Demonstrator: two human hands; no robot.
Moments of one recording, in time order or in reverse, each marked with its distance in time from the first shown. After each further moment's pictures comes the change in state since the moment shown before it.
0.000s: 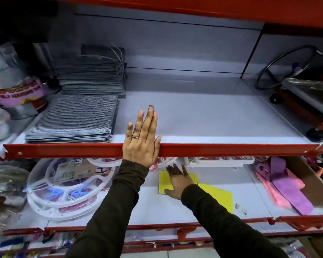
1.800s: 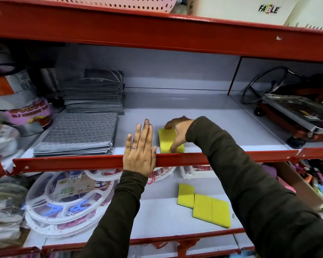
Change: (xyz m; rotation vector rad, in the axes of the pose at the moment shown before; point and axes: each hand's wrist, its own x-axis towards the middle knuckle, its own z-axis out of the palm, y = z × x) left_hand 0.005 0.002 -0.005 -0.099 -0.002 -0.073; right_hand -0.029 -0.002 -0.275 -0.061 0.044 -0.021
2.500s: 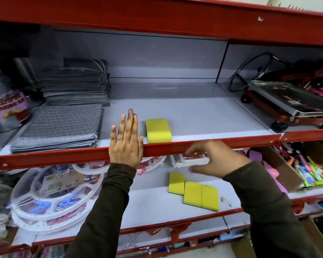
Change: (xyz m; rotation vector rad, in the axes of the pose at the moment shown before) left_hand 0.000 0.002 -0.001 0.035 0.001 -0.003; right_hand -0.147 0.033 0.074 0.437 0.263 0.044
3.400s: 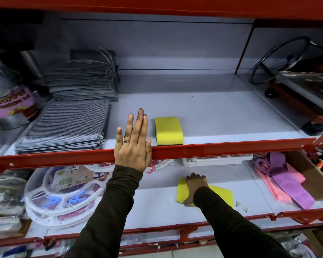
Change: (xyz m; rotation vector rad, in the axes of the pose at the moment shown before) left_hand -0.002 -0.003 0.009 0.076 0.040 0.051; right_hand 0.090 0.106 0.235 -0.456 -0.470 0.274
